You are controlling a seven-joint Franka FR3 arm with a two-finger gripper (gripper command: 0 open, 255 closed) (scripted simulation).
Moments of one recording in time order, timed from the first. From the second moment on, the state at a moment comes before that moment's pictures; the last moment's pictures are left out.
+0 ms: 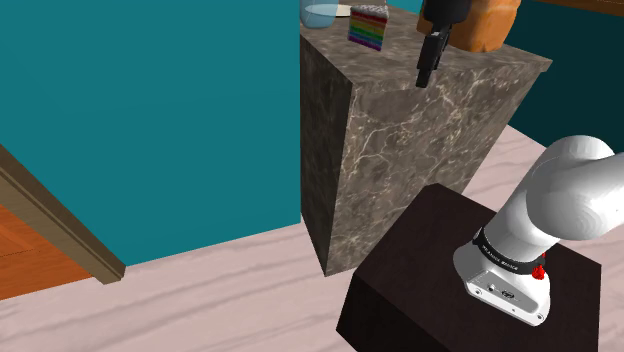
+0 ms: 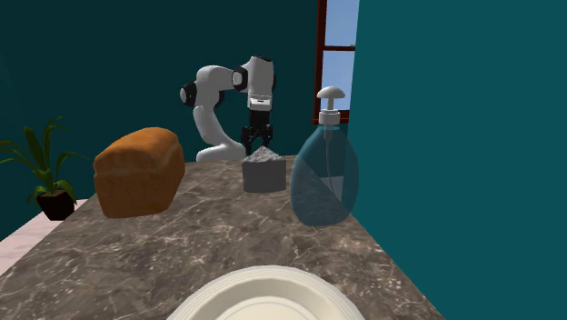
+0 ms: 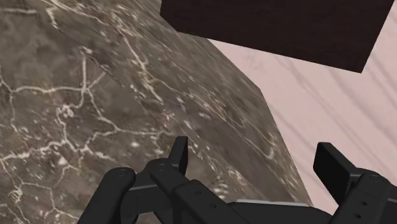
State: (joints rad) arm 0.00 -0.74 0.03 -2.33 -0.08 1.57 -0.17
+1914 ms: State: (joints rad) arm -0.19 -0.03 -0.07 -1.51 -0.01 1.51 0.22
